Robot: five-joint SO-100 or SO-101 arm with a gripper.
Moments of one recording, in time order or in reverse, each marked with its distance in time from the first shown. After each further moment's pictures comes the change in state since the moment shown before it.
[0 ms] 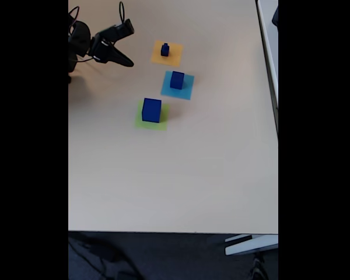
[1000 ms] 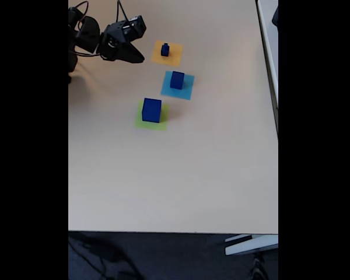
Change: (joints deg) arm -1.9 -33.1 -18.5 -14.1 21.1
